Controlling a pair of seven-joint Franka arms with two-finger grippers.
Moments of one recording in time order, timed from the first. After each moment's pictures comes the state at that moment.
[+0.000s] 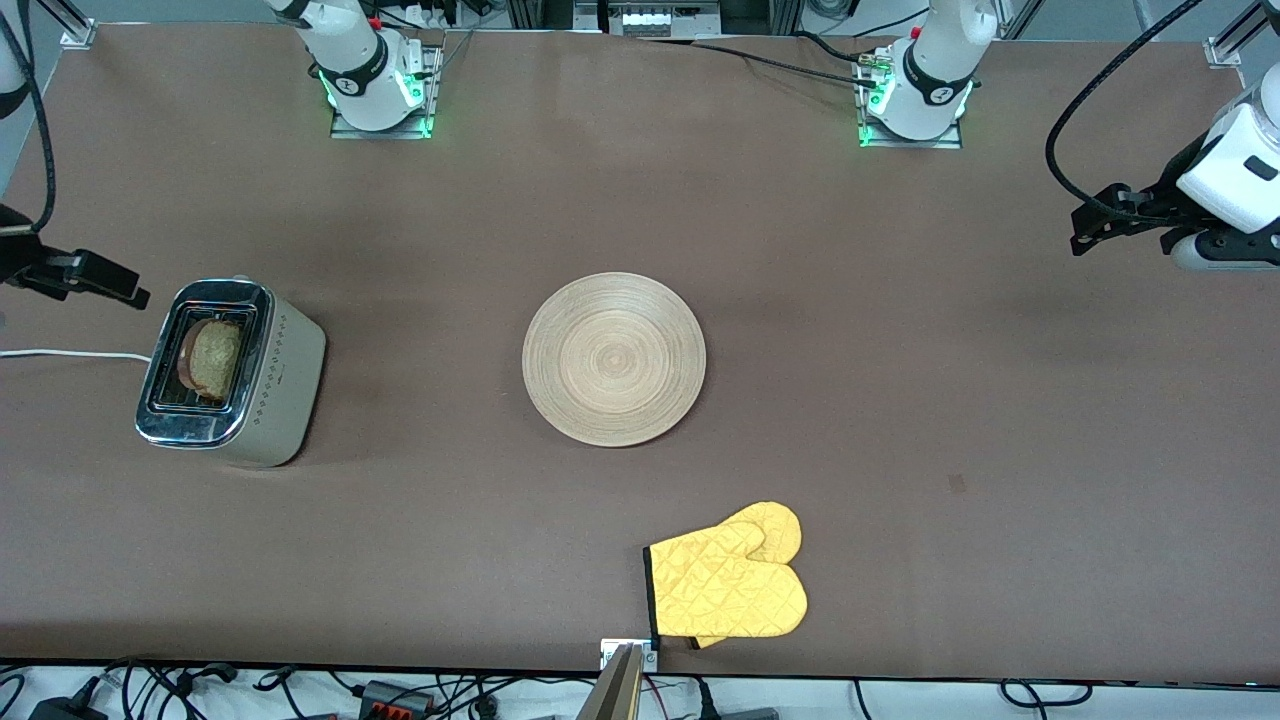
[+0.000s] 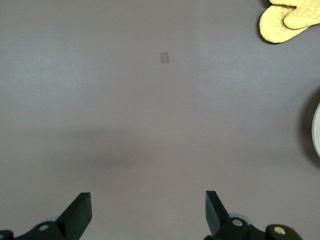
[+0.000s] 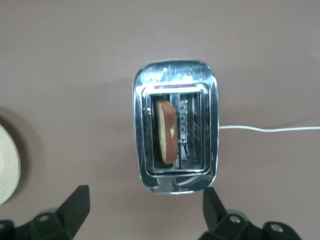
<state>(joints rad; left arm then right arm) -0.03 -0.04 0.00 -1.68 0.03 1.61 -0.04 -0.03 0.08 -0.07 -1.65 0.02 1.71 0.00</state>
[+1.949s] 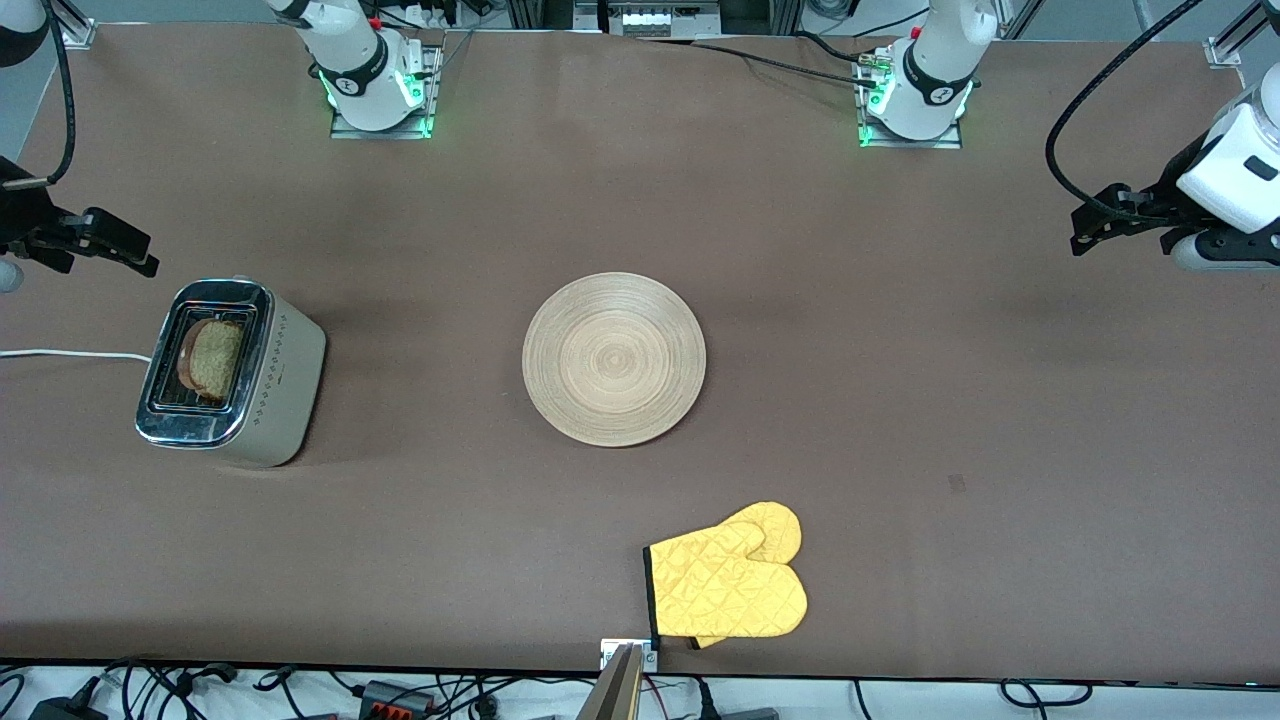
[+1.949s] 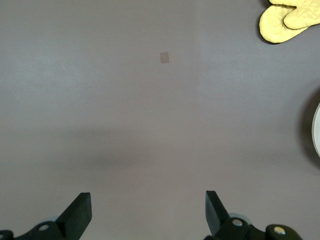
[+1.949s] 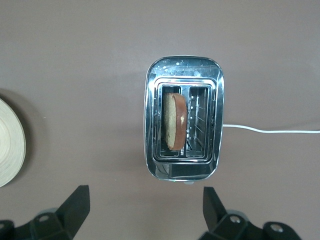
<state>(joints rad) -0.03 -0.04 0.00 -1.68 0.03 1.61 -0.04 -0.02 0.01 -0.04 -1.65 -0.01 1.67 -0.02</state>
